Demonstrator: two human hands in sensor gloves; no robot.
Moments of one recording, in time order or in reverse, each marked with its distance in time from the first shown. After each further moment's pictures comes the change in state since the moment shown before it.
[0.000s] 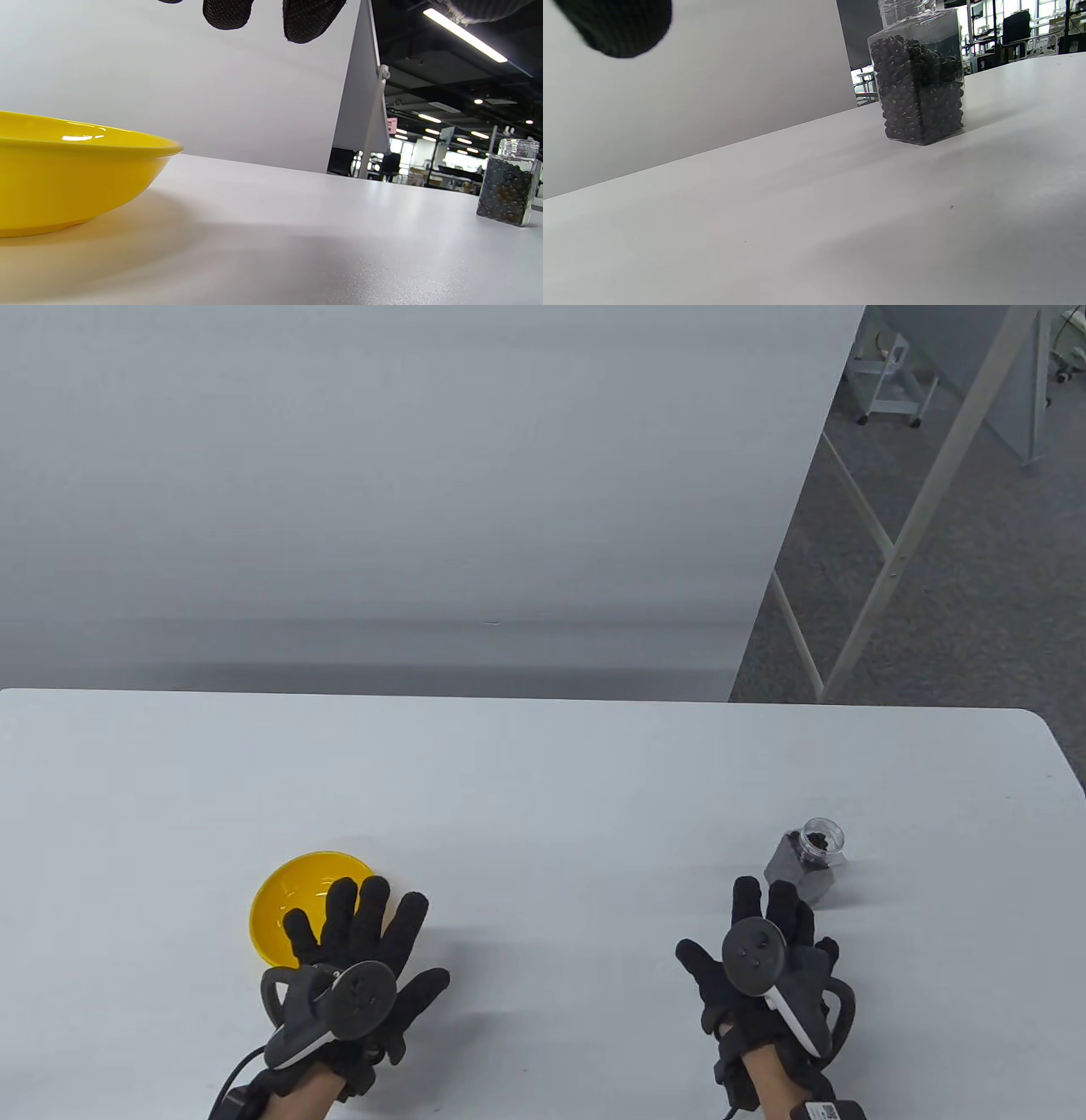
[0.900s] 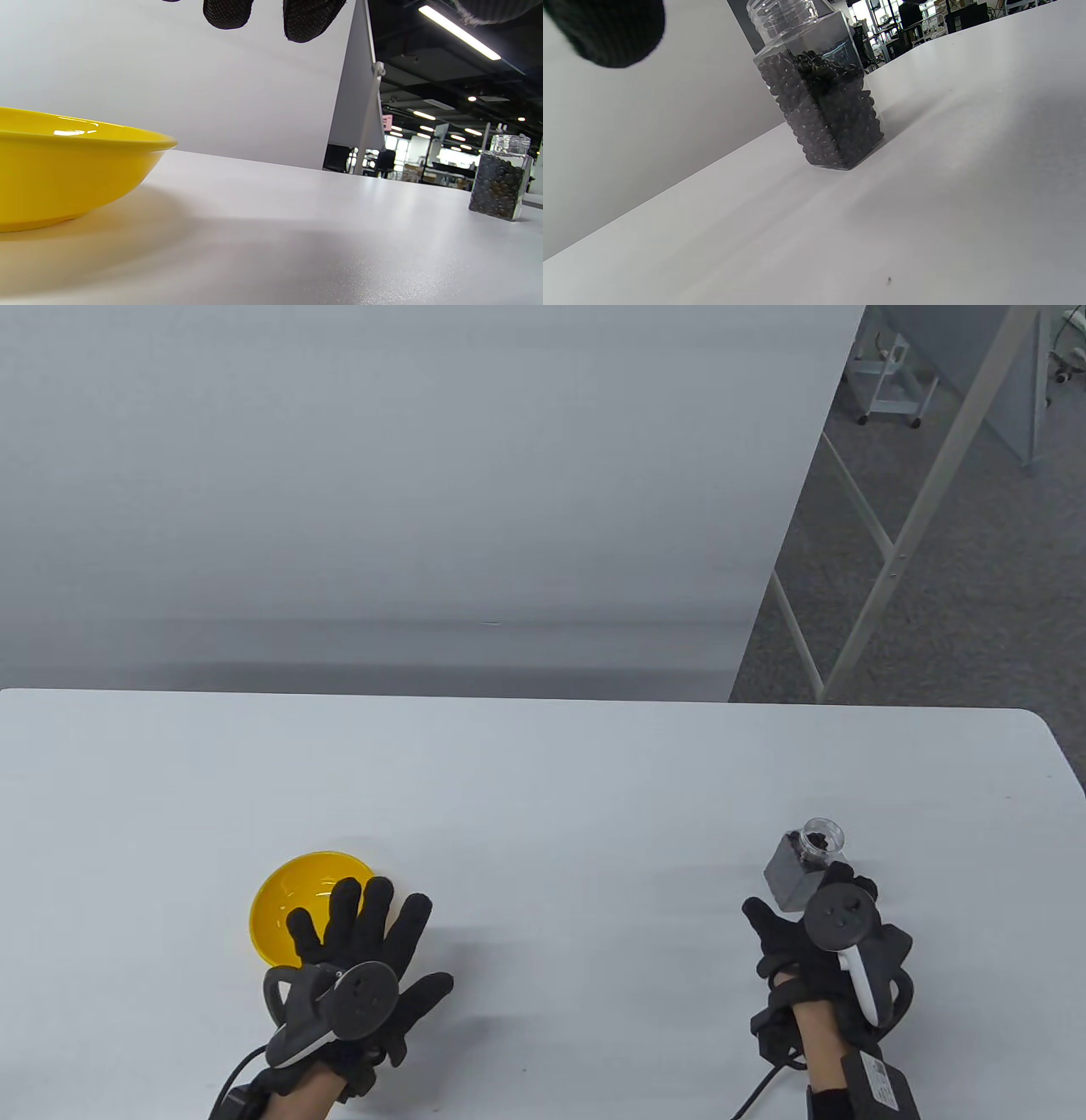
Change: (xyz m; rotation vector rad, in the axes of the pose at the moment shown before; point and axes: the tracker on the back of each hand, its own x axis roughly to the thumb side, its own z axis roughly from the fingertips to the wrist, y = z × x) left_hand 0.002 -0.001 0.000 -0.013 -0.018 0.002; right_hand -0.063 -0.013 -0.045 -0.005 0.285 -0.196
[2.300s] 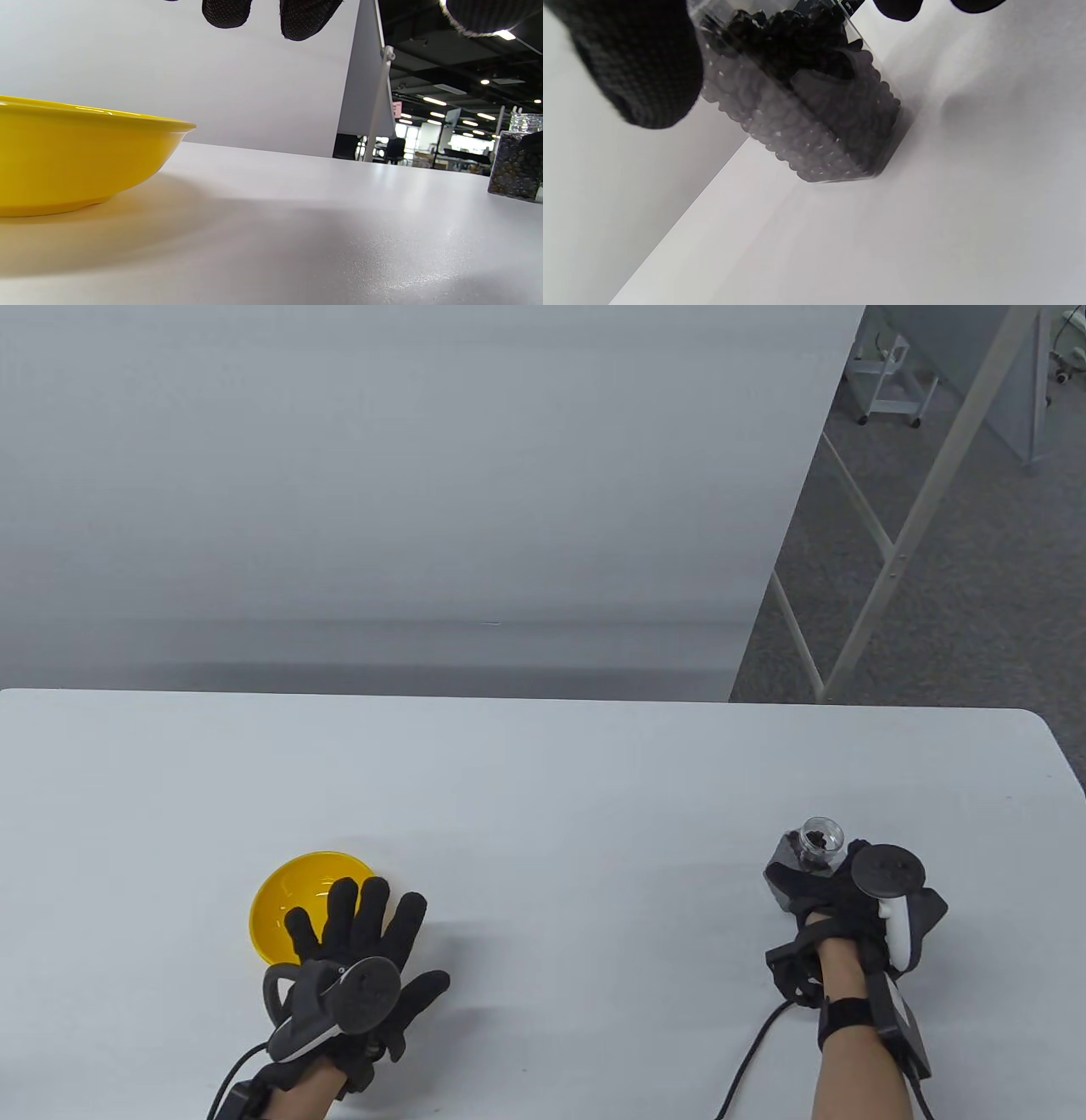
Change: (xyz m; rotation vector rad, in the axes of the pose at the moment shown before) left_hand 0.000 -0.001 -0.004 -0.032 0.021 -0.040; right_hand -0.030 0.014 -0.083 0.103 0.106 -0.321
